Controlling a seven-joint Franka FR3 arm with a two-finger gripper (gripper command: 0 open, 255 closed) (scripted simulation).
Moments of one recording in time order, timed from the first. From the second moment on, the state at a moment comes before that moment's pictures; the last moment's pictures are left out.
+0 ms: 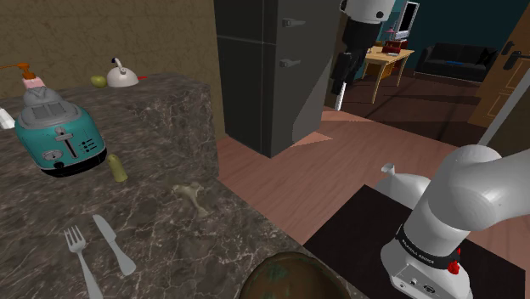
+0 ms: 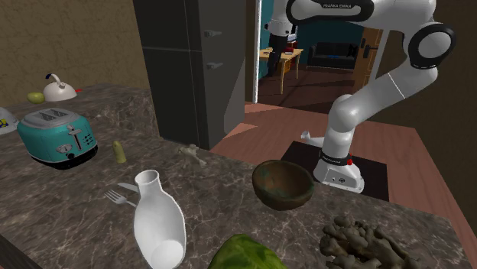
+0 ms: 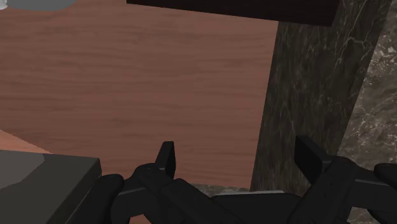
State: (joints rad) arm 0.01 -0.82 0.04 -2.35 -0.03 1.67 -0.13
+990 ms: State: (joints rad) arm 0.09 -0.48 0.25 -2.24 0.04 1.83 0.04
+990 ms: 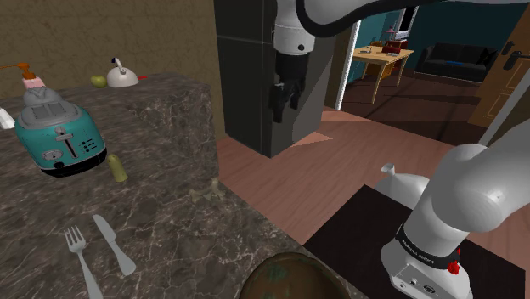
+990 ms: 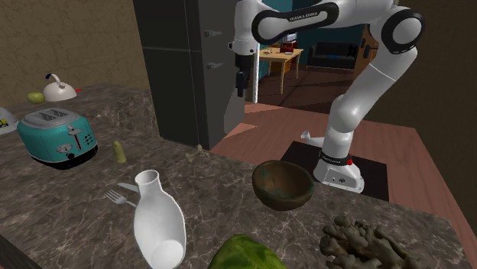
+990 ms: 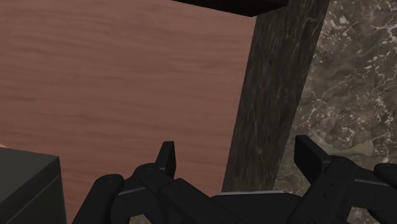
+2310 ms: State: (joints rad) arm 0.24 0.25 0.48 -1.72 -0.14 1.88 0.35
